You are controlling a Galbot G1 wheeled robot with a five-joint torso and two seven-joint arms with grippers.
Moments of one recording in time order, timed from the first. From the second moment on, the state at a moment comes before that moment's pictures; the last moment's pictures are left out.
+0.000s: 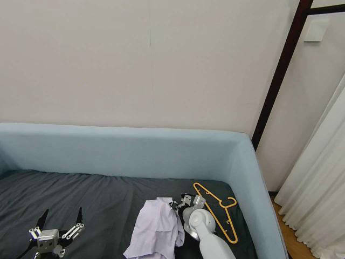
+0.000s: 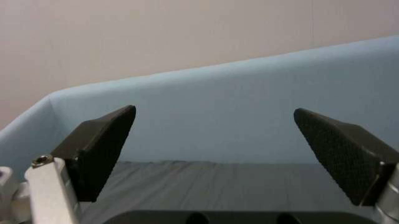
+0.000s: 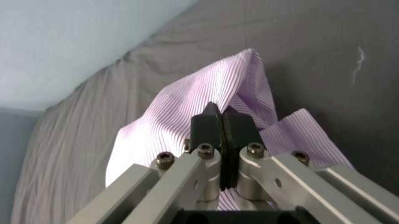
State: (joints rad) left arm 1.69 -1.52 -0.90 -2.05 -0.05 -0.24 0.05; right arm -0.84 1.61 0.20 1.26 0.93 -0.48 0.29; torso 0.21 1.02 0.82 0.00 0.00
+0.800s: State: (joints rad) left arm 1.68 -1.52 -0.86 -2.02 -0.04 -0.28 0.05; right arm -0.78 1.31 -0.02 1.73 0.93 0.11 0.08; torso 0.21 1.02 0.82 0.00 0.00
